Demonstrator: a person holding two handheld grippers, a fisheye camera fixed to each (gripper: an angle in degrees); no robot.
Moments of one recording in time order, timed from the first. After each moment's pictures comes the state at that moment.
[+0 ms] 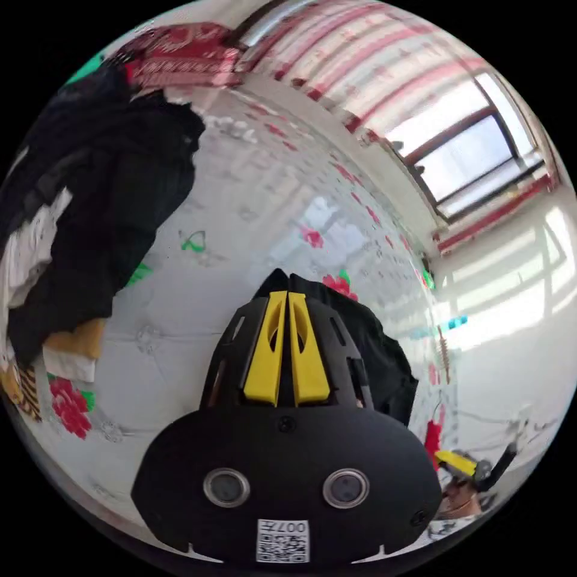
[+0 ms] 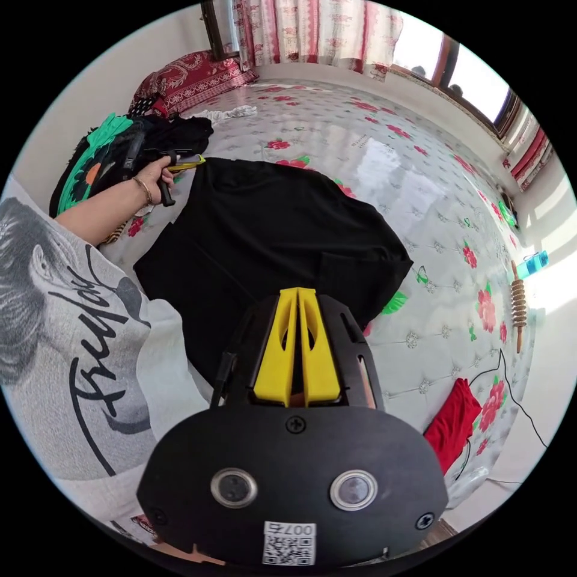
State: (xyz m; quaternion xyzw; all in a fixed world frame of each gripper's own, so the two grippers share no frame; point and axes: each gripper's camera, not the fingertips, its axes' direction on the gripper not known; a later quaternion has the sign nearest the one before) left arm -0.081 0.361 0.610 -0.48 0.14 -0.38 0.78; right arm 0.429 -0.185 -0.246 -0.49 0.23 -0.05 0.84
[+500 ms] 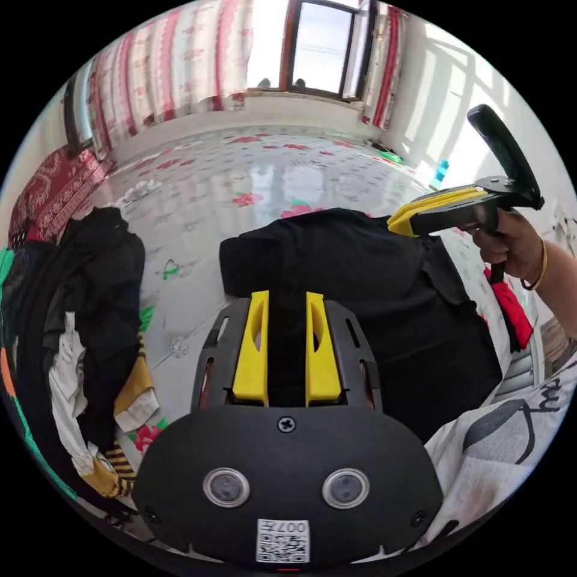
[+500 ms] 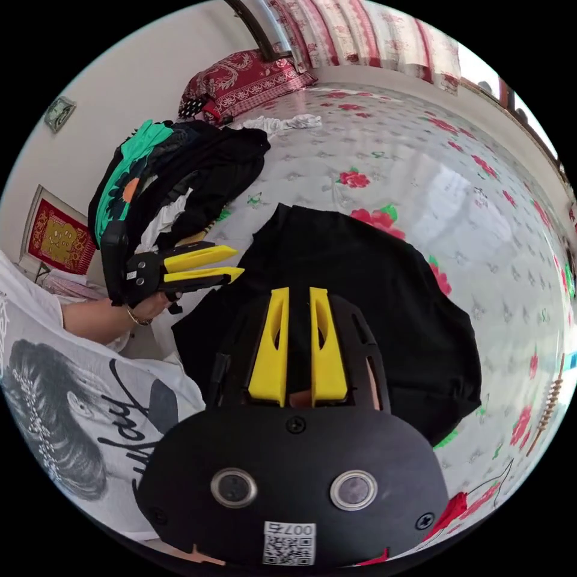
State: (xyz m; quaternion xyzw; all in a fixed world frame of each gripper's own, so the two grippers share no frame) left arm -0.081 0.396 0.544 -0.53 0.19 -0.26 0.78; right arm 0.442 -0.267 0.040 -0.50 0.06 -0.08 0.86
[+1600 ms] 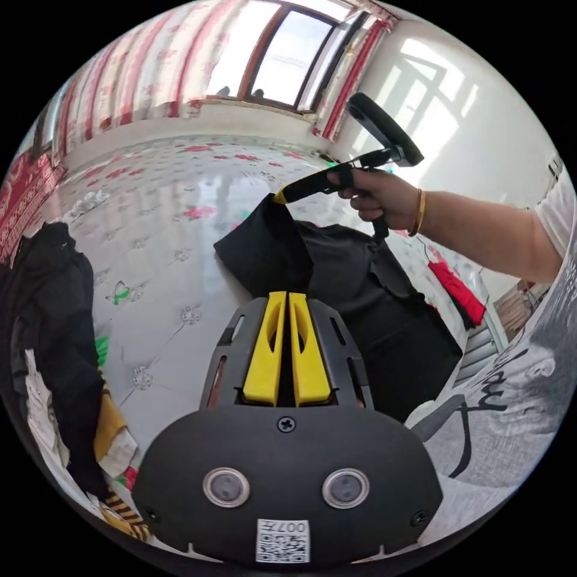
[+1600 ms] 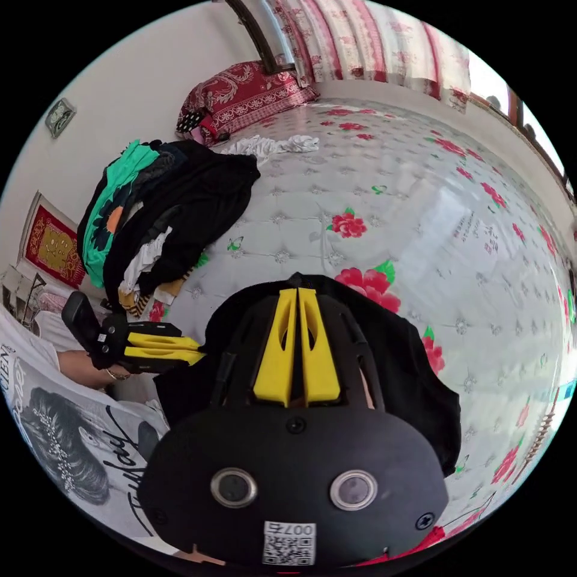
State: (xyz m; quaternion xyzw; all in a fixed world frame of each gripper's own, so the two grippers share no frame) left arm -0.053 0.399 0.509 -0.47 0.36 -0.20 0.78; right arm 0.532 -0.292 0.178 -0.49 0.09 -0.04 0.87
